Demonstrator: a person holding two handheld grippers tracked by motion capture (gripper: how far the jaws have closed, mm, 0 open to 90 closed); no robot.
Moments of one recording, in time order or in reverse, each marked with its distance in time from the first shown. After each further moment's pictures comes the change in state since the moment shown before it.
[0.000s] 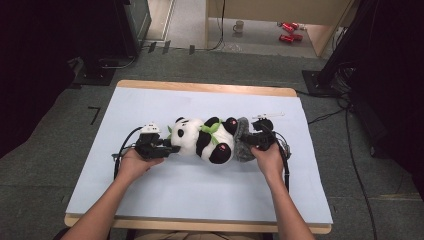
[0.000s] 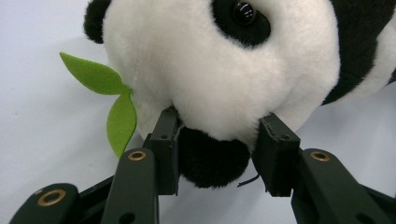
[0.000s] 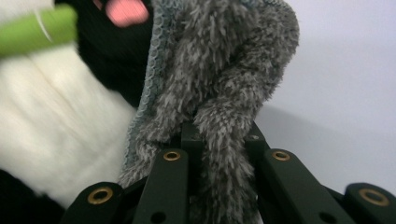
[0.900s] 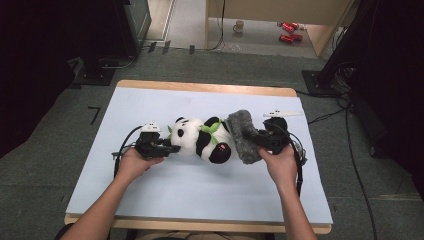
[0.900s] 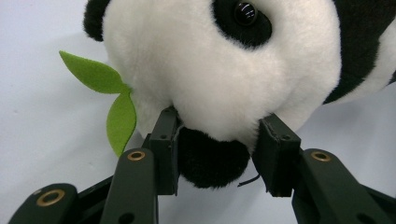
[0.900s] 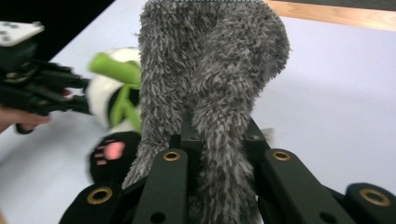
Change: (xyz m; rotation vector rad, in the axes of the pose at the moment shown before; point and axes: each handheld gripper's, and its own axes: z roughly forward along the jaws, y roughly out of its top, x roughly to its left) left arm 0.000 0.003 0.000 0.018 -0.001 -0.016; right arm 0.042 0.006 -0.088 -0.152 0.086 -0.064
